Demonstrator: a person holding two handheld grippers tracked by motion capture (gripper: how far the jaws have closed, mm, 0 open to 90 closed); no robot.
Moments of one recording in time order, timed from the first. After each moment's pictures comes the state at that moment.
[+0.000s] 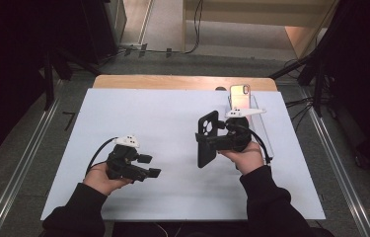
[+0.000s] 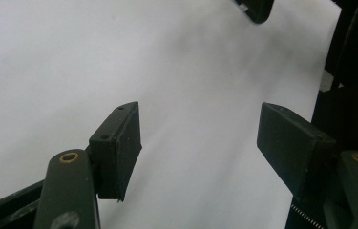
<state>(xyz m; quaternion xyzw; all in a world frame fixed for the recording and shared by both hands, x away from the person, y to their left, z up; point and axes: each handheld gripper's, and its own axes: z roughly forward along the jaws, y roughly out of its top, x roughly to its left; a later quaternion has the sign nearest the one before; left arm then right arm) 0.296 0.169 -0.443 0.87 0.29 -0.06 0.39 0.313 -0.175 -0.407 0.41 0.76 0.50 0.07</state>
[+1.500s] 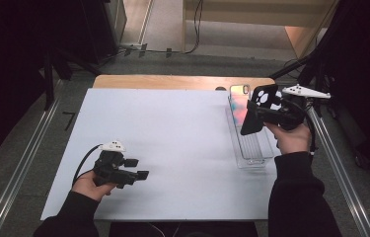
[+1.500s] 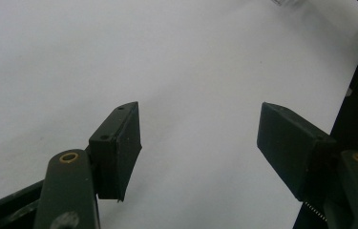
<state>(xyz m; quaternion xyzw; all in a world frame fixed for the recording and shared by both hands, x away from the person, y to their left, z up) 0.283 0.196 -0.447 0.85 0.36 -0.03 0.38 0.326 -0.288 -0.368 0.53 0.66 0.48 0.23</state>
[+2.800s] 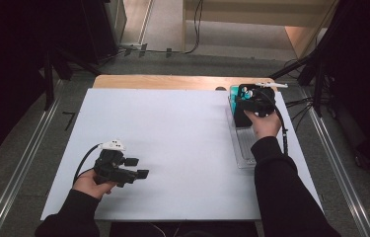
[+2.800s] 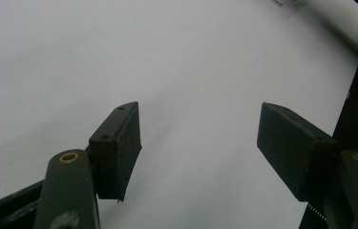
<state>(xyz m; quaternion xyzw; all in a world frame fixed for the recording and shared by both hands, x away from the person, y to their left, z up) 0.288 0.197 -0.451 0.85 0.36 -0.03 0.38 0.432 -0.271 -0.446 0.61 0.65 0.38 0.24</state>
